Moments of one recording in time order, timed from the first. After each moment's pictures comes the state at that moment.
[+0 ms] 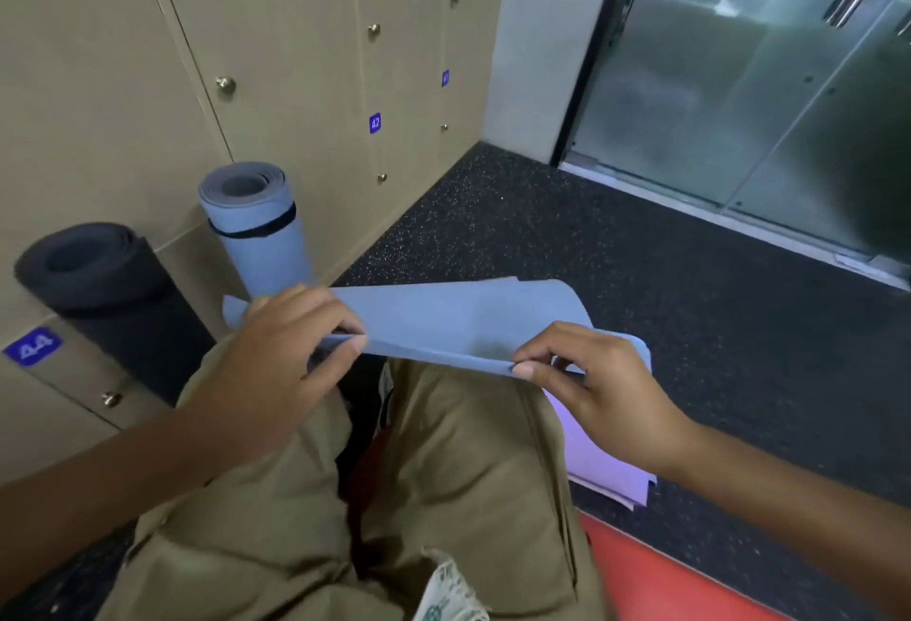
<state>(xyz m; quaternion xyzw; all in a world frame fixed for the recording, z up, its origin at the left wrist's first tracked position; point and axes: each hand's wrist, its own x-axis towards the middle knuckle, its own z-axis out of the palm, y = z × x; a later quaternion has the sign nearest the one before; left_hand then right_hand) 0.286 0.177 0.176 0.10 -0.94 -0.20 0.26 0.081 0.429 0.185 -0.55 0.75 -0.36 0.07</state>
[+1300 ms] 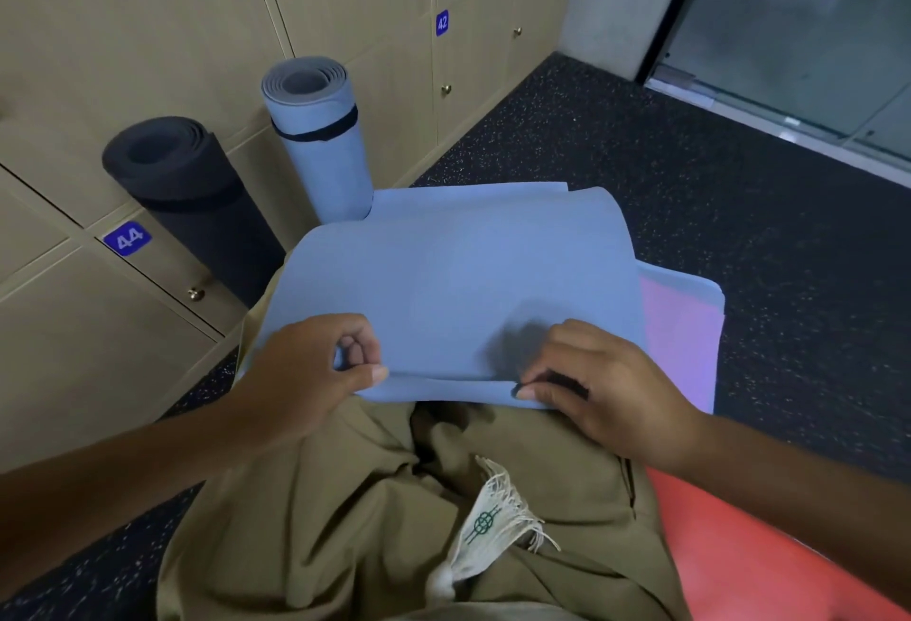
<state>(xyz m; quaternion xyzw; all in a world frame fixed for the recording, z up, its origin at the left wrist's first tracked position) 0.353 0.208 0.134 0.33 -0.86 -0.39 0.04 0.124 0.420 0.118 -0.68 0.67 -0.28 0.07</state>
